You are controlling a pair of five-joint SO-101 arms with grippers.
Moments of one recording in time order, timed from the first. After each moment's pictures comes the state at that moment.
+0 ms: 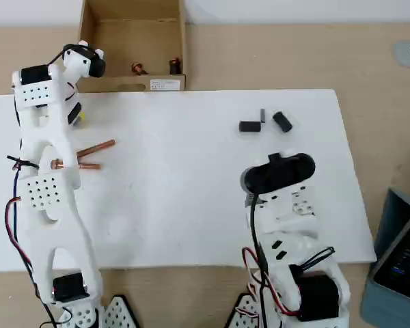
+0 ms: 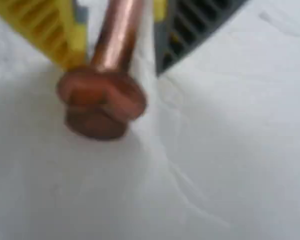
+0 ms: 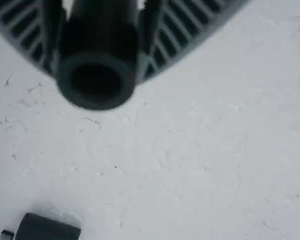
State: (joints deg) left arm -16.9 59.6 -60.6 88.3 -54.2; right arm -10.7 -100.3 69.1 75.2 -2.2
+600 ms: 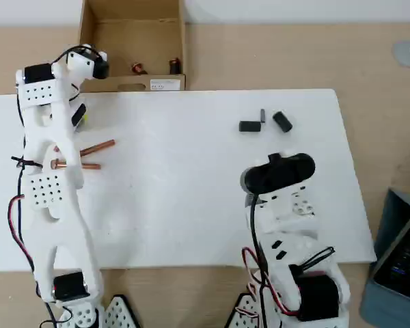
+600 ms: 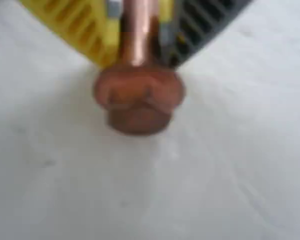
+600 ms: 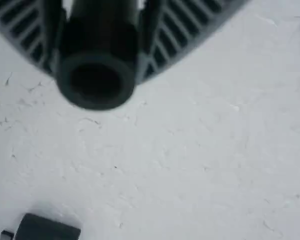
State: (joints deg) left arm -15.5 60.6 -69.1 97.6 -51.5; right arm -10.7 -100.3 69.1 75.2 -2.1
